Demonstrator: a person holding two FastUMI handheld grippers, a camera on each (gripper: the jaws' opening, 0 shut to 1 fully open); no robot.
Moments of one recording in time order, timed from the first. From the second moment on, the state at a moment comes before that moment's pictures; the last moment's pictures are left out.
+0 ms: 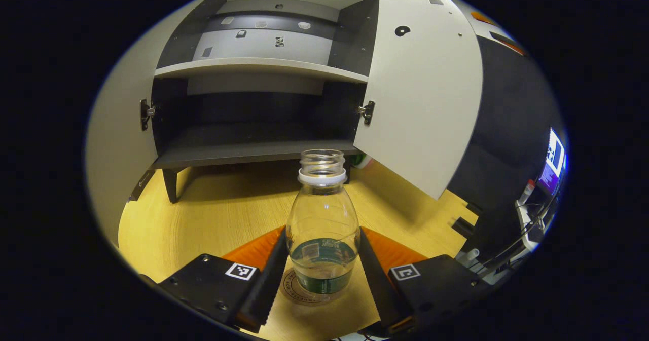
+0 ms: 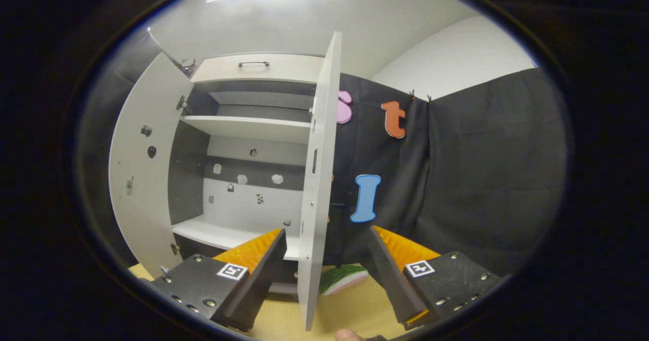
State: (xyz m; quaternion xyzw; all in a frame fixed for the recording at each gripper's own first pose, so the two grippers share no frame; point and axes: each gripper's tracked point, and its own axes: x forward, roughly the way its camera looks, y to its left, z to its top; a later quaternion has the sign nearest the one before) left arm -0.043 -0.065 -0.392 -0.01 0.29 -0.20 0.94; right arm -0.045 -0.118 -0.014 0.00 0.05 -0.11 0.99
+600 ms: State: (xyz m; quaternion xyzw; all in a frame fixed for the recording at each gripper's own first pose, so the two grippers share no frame) left arm -0.058 -0.070 -0.391 0.00 0.30 -0.21 0.93; right arm -0.052 -0.120 -0.022 0.02 0.06 -0.11 0.99
